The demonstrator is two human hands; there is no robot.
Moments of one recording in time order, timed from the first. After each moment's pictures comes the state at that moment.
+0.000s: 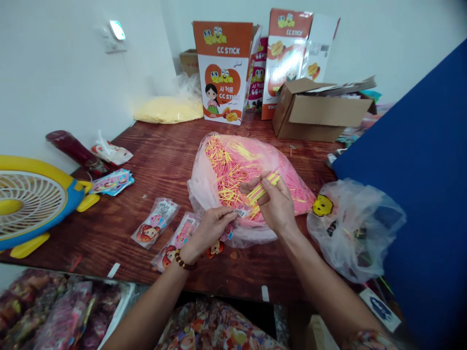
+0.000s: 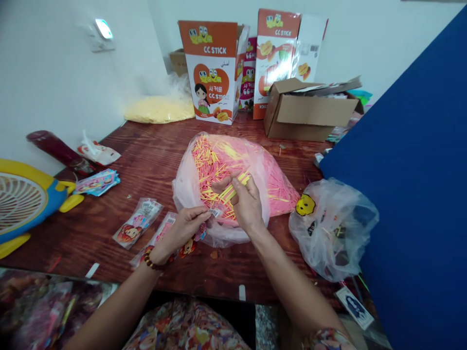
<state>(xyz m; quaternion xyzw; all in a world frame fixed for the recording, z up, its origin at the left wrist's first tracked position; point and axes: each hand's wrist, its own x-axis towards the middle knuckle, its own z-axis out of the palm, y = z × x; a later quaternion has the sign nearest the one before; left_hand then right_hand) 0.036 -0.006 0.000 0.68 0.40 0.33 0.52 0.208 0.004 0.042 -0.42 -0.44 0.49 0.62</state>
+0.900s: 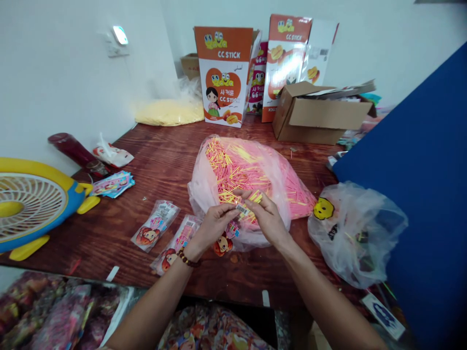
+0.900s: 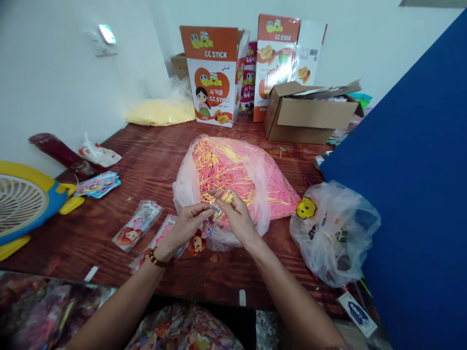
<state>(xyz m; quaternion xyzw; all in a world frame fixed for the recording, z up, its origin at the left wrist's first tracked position) 0.048 0.005 0.000 0.60 0.39 0.40 0.58 0.205 -0.013 0.029 -0.41 -0.51 0.51 0.56</state>
